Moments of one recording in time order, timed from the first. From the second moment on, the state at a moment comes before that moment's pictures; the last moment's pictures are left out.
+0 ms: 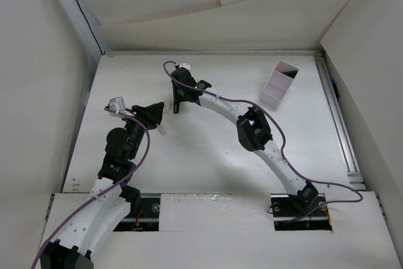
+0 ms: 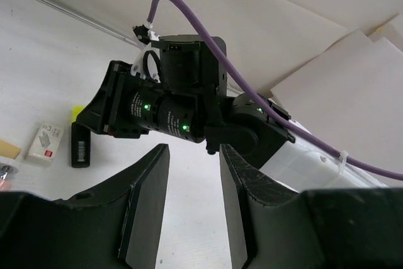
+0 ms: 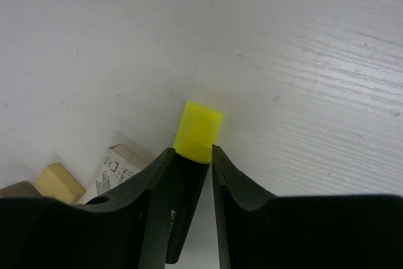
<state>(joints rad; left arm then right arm) -0.33 0.57 0.37 0.31 -0.06 -0.72 0.79 2.66 2.45 -0.52 0.22 0.49</state>
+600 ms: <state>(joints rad) -0.33 0.57 0.37 0.31 -0.05 -0.72 0.77 2.16 1.64 -0.38 0.35 0.48</state>
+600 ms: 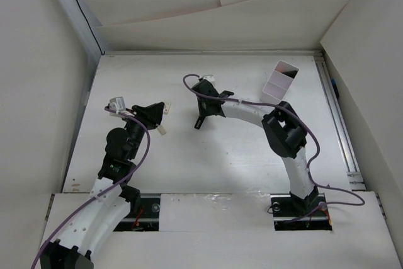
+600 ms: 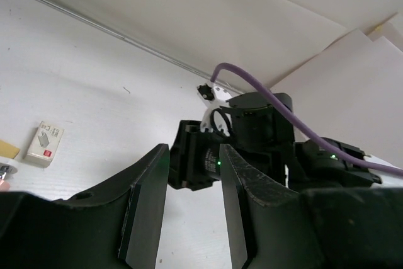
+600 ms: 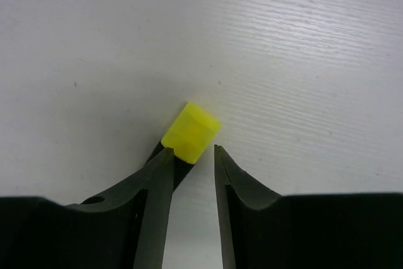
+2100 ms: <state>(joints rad) -0.33 0.58 0.37 0.31 -0.03 -0.72 0.72 2.24 1.73 -0.43 0.29 0.55</state>
